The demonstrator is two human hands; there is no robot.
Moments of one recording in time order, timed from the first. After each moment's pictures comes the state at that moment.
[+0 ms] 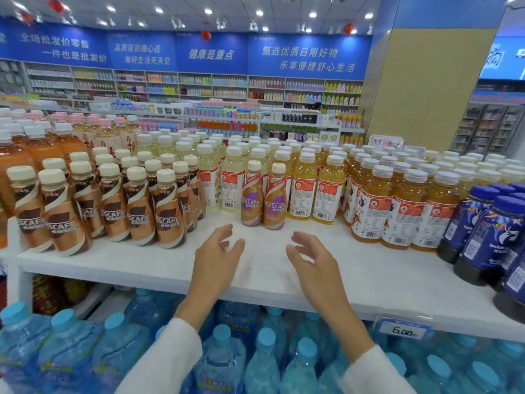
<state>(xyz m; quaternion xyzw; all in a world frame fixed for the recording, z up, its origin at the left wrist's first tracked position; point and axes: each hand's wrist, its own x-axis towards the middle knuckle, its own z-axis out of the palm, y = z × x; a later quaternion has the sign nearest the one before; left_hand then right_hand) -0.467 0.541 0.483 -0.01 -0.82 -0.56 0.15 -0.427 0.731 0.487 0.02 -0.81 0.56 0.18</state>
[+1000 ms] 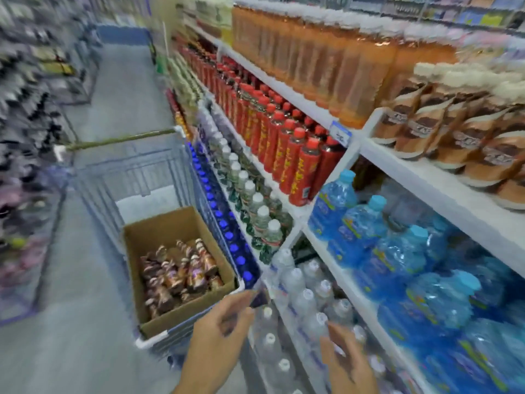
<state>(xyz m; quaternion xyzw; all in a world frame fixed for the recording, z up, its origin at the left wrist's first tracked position) -0.081 0.343 0.295 0.40 -0.61 -0.62 0.28 -0.221 0.489 0.279 0.15 -0.83 0.52 -0.12</state>
